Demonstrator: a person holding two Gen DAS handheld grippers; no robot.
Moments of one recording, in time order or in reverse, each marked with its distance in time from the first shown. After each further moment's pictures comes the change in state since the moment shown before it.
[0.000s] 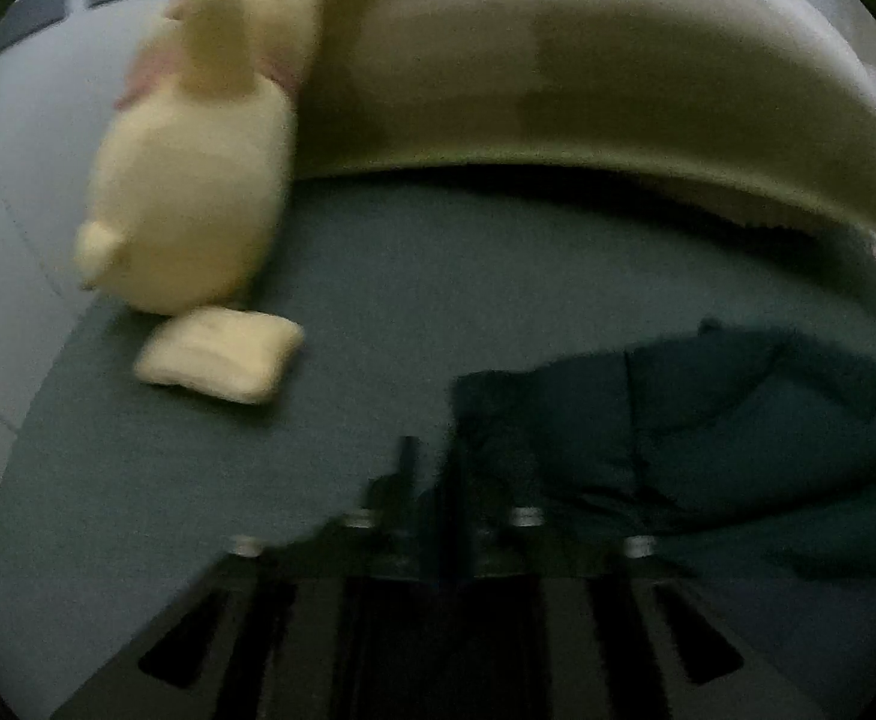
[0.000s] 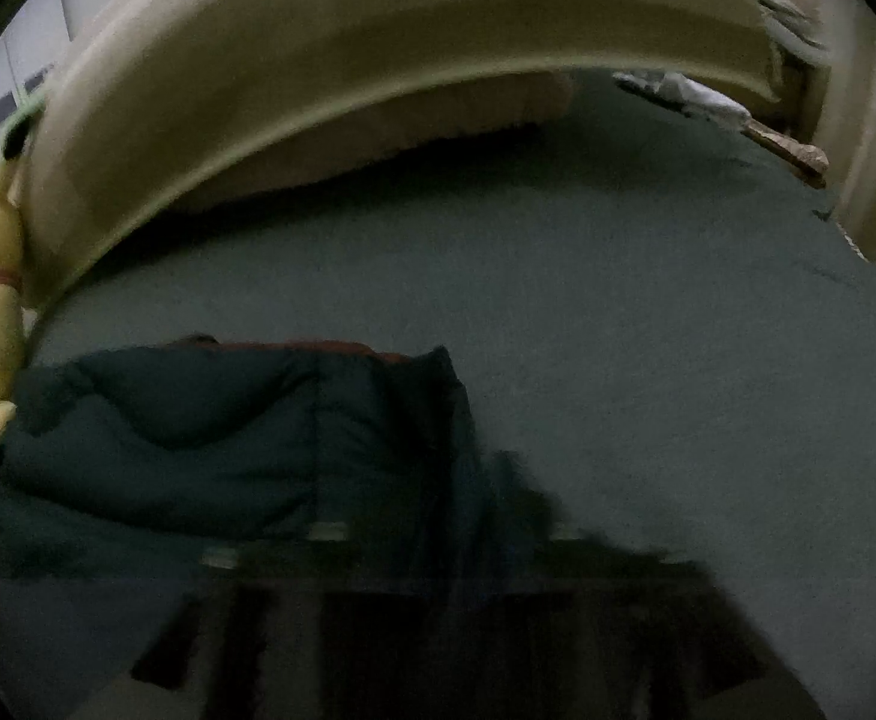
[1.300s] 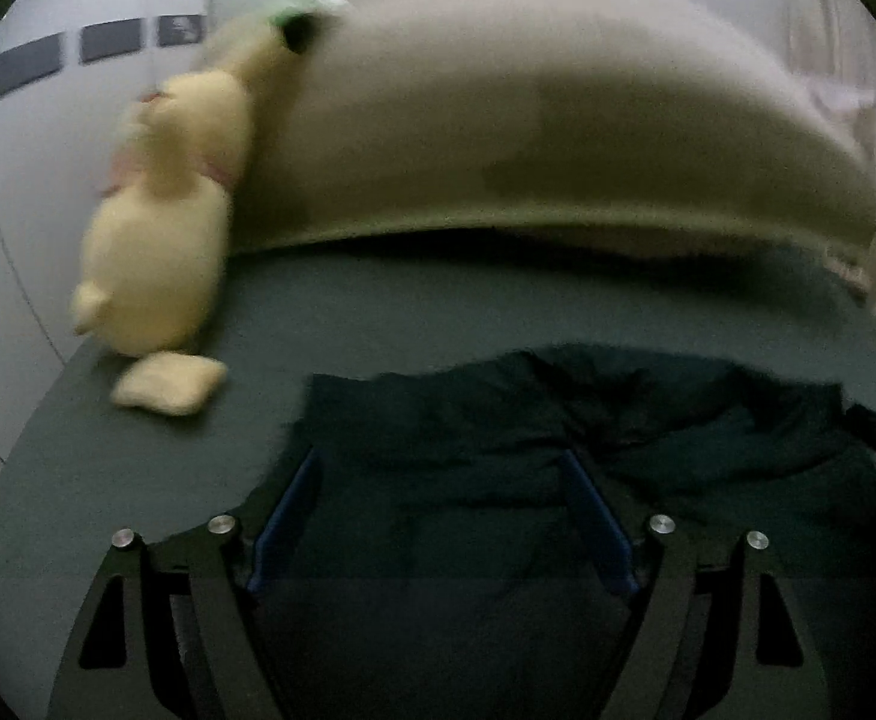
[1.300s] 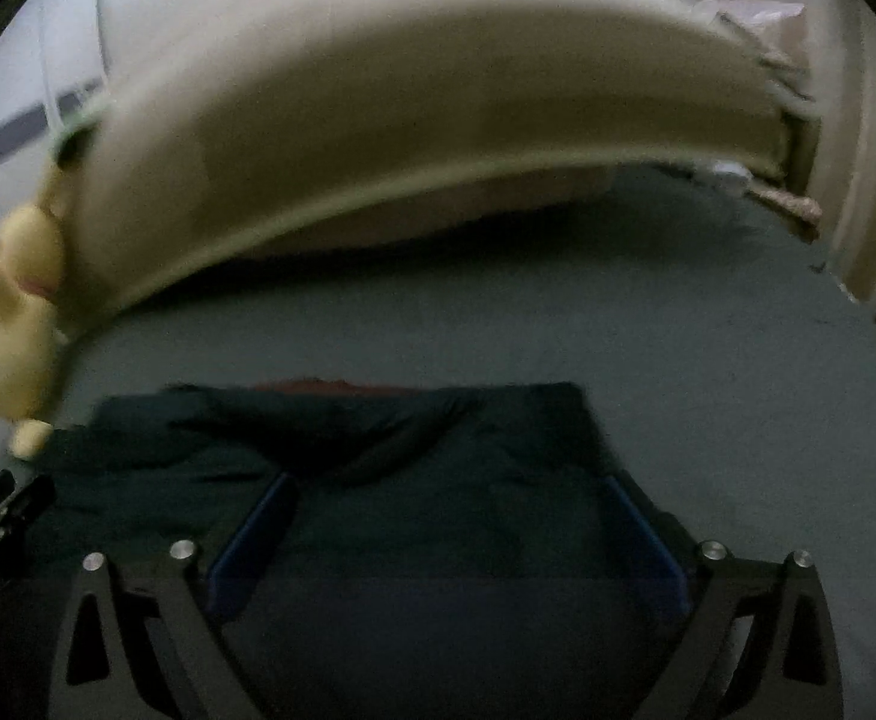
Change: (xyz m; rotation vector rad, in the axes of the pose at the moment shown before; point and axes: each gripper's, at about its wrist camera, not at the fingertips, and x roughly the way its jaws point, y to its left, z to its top) left arm -0.078 -0.057 -0.045 0.046 -0.165 -0.086; right arm -0.062 0.065 -0.034 -0.025 -0.164 0.009
